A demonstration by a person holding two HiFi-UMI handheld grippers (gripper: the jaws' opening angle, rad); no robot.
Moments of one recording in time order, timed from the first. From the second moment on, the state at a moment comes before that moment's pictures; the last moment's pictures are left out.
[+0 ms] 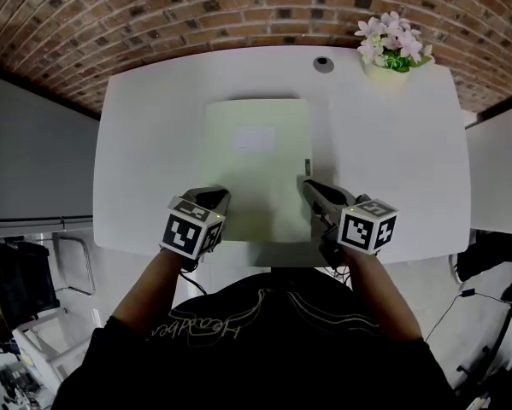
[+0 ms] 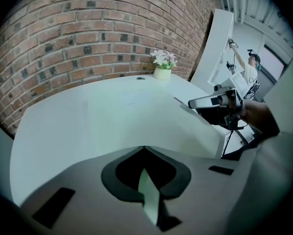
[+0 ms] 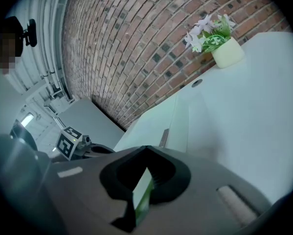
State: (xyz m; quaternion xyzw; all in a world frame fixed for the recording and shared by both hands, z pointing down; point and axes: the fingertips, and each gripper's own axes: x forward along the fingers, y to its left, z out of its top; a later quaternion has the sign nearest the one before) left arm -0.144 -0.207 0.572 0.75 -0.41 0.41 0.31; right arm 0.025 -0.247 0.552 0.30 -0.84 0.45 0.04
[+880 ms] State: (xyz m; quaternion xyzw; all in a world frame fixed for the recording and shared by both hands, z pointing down) left arm -0.144 -0.207 0.574 0.75 -0.40 0.42 0.34; right arm 0.000 -0.258 0.564 0.27 -0.88 0.34 0.19
